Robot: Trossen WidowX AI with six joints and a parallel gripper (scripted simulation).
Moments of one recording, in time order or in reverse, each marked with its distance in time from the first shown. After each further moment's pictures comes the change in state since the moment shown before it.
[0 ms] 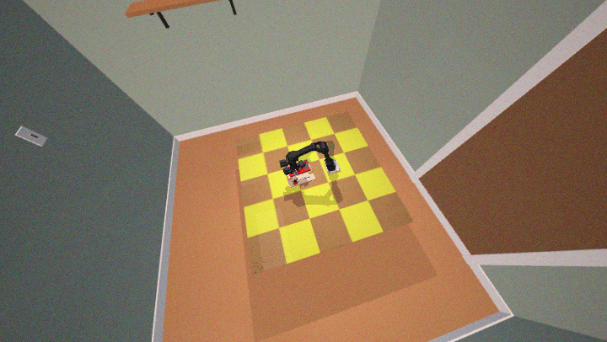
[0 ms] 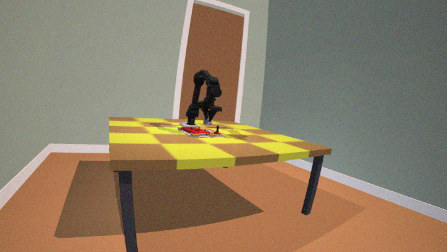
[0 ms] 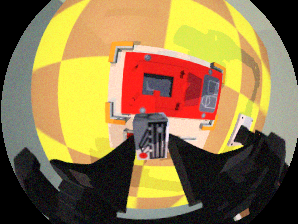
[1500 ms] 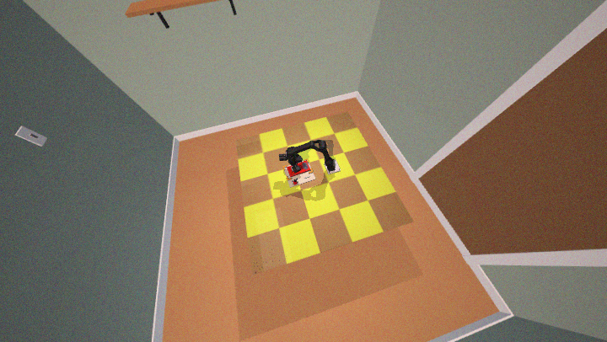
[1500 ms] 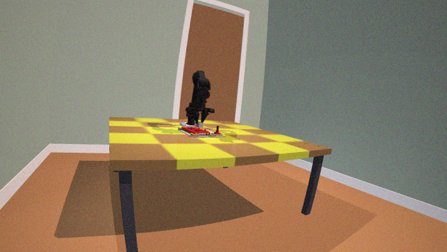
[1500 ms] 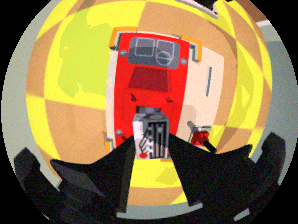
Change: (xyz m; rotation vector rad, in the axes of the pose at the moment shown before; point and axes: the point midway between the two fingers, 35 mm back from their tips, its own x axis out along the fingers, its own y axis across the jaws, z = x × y) arm 0.019 -0.017 0.055 1.565 -0.005 0.002
